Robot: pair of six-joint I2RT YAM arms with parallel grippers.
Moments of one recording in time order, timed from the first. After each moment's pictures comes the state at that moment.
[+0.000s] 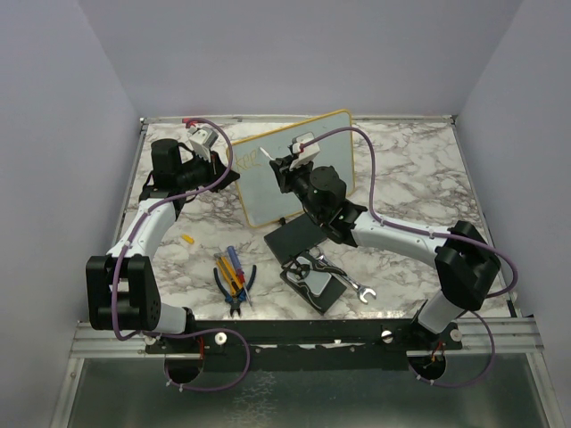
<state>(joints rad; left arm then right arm) -0.02 1.40 0.96 0.02 0.80 -0.01 0.90 1.64 1.11 0.59 0.34 0.04</state>
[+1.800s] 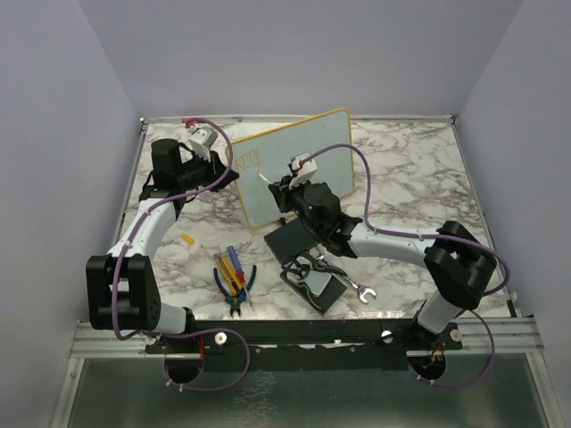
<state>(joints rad) -0.02 1.40 0.96 0.02 0.79 -0.01 0.92 1.66 0.98 0.61 0.33 0.19</state>
